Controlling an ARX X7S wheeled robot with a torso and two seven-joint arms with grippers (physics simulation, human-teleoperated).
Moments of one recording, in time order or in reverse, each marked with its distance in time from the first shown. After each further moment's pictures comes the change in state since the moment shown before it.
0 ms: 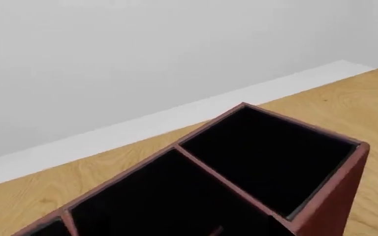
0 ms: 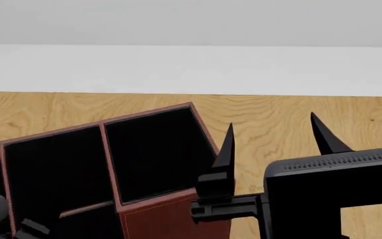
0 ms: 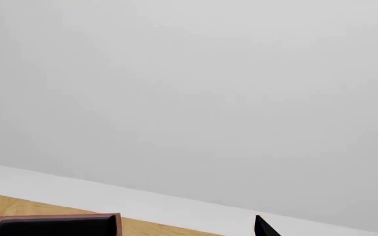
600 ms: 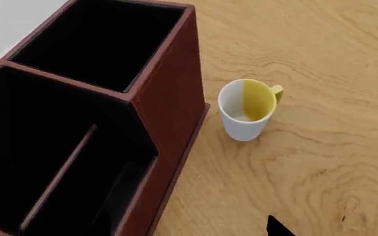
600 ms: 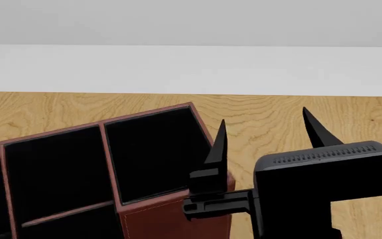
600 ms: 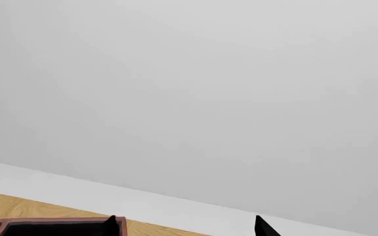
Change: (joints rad) left arm -0.315 -0.330 0.467 -0.090 -0.888 0.086 -0.306; right arm 0.041 0.001 -0.027 0.004 0.030 0.026 0.030
